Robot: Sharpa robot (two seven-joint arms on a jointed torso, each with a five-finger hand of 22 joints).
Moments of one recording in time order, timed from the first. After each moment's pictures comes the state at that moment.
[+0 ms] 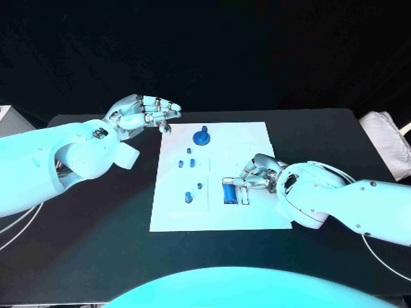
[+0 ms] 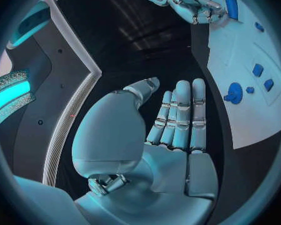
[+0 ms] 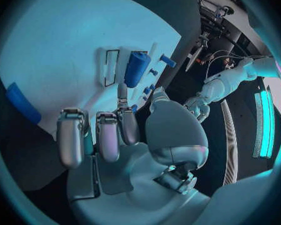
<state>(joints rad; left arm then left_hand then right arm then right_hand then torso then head) 1.20 -0.94 -0.03 1.52 -0.23 -0.09 0.31 1.33 -0.18 0.49 0.05 0.23 0.83 0.21 0.26 0.36 0.82 0.15 0.50 0.12 1.02 0.08 1.12 0.41 0.17 0.84 0.18 0.89 0.71 1.14 -0.83 -0.18 1.74 -1.13 -0.41 -0.53 0.97 -0.06 -0.14 0.30 0.05 1.05 0.07 0.38 0.46 1.46 -0.01 1.36 1.31 1.46 -0.08 1.52 1.31 0.04 1.47 0.03 1.44 1.31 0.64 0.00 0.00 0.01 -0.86</state>
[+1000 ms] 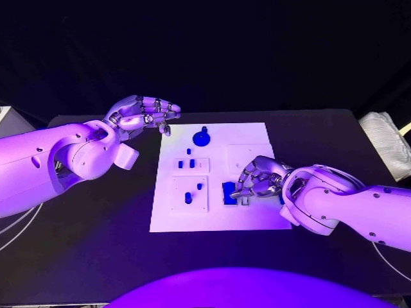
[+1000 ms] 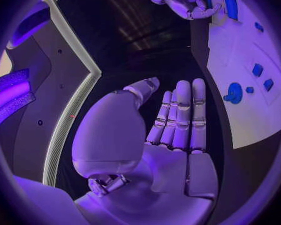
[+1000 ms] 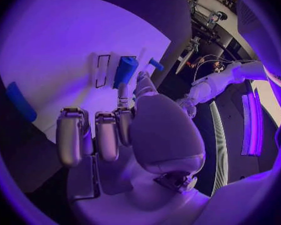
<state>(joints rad) 1.20 -0.94 -0.03 1.52 -0.23 -0.09 0.31 1.33 -0.18 0.49 0.05 0.23 0.83 0.21 0.26 0.36 0.82 0.15 0.50 0.12 1.01 0.08 1.12 0.41 0.17 0.84 0.18 0.89 0.71 1.13 -0.89 -0.18 1.80 -1.15 -0.39 -0.41 1.41 -0.08 -0.09 0.22 0.08 1.05 0.05 0.41 0.47 1.46 -0.01 1.36 1.31 1.46 -0.08 1.51 1.31 0.04 1.47 0.03 1.42 1.31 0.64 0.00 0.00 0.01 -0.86</state>
